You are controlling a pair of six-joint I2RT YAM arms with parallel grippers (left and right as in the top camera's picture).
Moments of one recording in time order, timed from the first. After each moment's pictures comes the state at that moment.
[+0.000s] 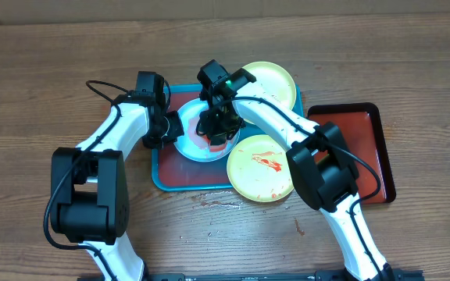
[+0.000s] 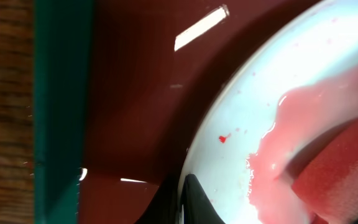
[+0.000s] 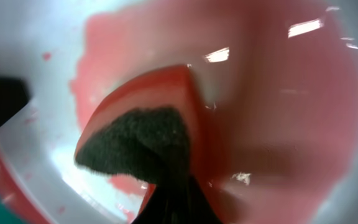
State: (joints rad) left arm -0.10 1.93 1.23 -0.68 0.14 -0.39; right arm 0.64 2.40 2.02 -1.04 -0.23 0.31
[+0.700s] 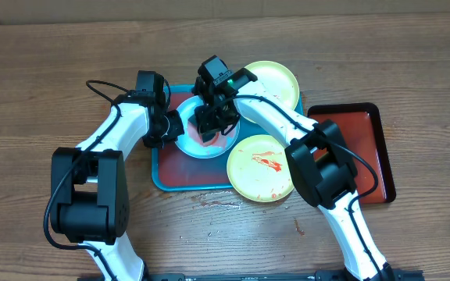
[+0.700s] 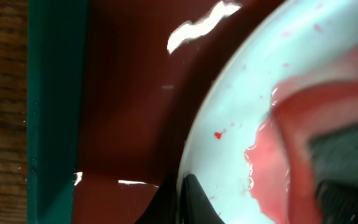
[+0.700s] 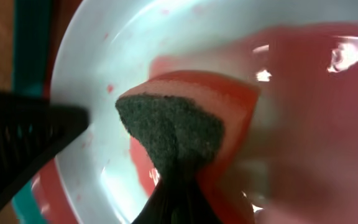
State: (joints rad) left arm -0.10 1.93 1.23 -0.67 0.15 -0.39; right arm 0.63 2.43 2.03 -0.93 -0.41 0.21
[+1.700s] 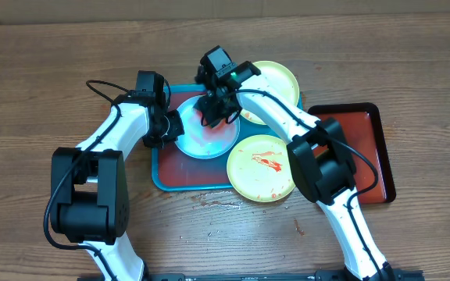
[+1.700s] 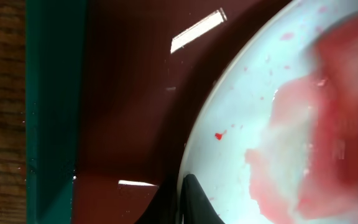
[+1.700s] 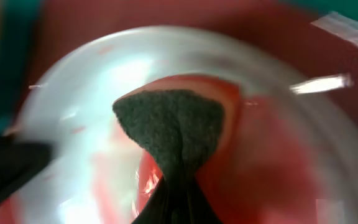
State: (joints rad) left arm -0.10 1.93 1.23 -0.67 0.15 -0.39; right arm 0.60 2.47 2.11 -0.90 -0.33 0.13
